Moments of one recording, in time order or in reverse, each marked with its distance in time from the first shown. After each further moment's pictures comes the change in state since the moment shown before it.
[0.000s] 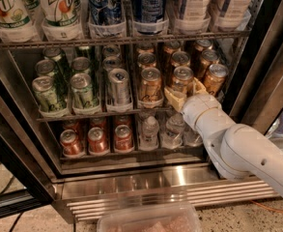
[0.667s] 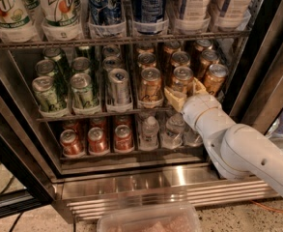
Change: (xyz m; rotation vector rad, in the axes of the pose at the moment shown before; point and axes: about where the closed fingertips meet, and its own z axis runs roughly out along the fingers) arm 0.000 0.000 0.000 0.000 0.000 0.000
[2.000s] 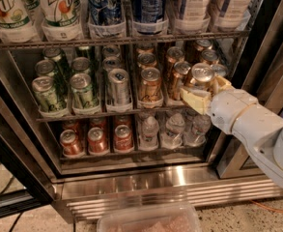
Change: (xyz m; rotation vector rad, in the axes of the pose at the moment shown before) arm -0.062 -0.007 -0.073 -0.168 -0.018 0.003
